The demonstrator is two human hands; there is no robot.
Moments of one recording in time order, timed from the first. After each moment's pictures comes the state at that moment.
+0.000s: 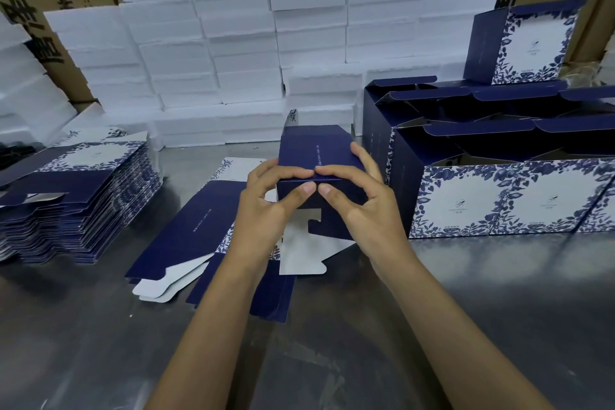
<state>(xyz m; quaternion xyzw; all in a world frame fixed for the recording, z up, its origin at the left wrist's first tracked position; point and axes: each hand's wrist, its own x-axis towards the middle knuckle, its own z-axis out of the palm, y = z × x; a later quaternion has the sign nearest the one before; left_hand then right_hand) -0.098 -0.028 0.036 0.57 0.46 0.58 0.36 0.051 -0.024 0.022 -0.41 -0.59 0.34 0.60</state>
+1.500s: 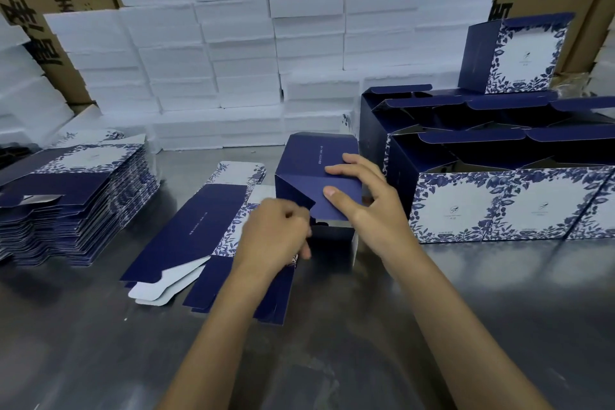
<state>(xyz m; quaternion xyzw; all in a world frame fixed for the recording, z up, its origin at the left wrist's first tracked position) -0.082 -0.041 0.046 0.59 0.66 0.35 0.29 0.067 -0.022 0.031 -0.44 -0.62 0.33 0.56</state>
